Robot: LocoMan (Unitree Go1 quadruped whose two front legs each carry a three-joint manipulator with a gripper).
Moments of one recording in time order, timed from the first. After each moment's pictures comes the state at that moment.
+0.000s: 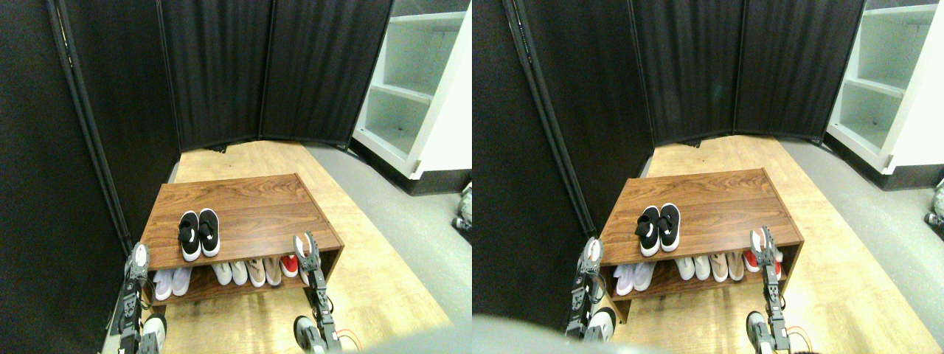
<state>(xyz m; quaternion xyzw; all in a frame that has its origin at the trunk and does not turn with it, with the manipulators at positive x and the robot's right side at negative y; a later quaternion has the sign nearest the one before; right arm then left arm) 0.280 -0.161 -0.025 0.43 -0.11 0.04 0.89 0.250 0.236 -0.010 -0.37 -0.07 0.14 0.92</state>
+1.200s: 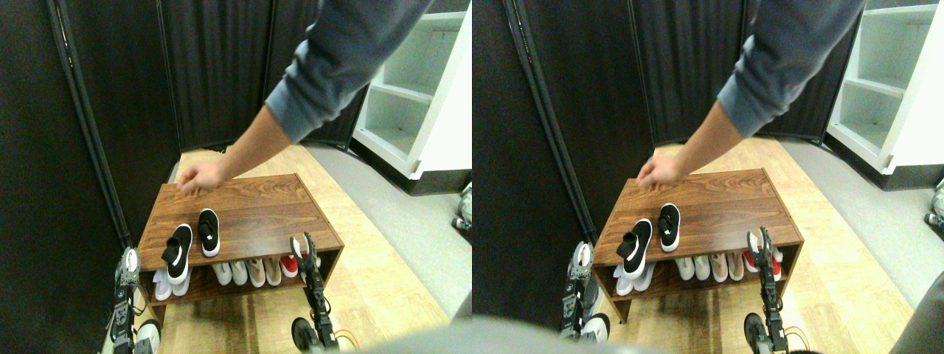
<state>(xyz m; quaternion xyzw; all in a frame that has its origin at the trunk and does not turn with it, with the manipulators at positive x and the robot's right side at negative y) 0.280 -0.155 -0.026 0.43 -0.11 0.04 0.89 0.240 0.249 -0.005 -0.38 -0.11 0.15 0.91</state>
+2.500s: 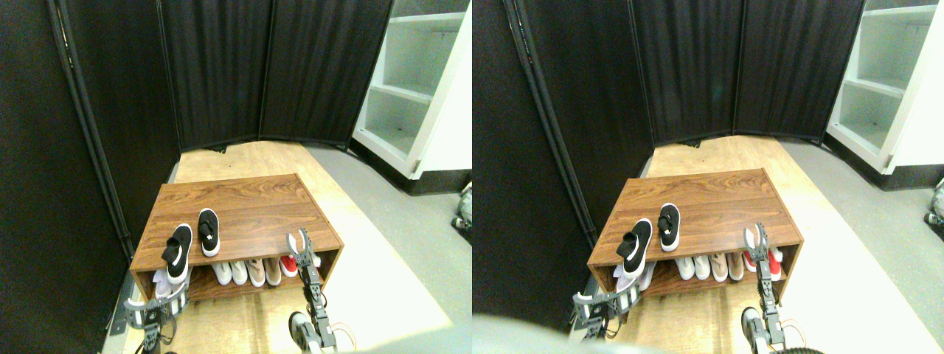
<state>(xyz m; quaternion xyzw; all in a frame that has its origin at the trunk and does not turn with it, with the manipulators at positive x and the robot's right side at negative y) 0.287 -0.148 -0.024 0.44 -0.10 0.05 0.89 0.204 0.172 -0.028 -0.68 0.05 0.21 0.71</state>
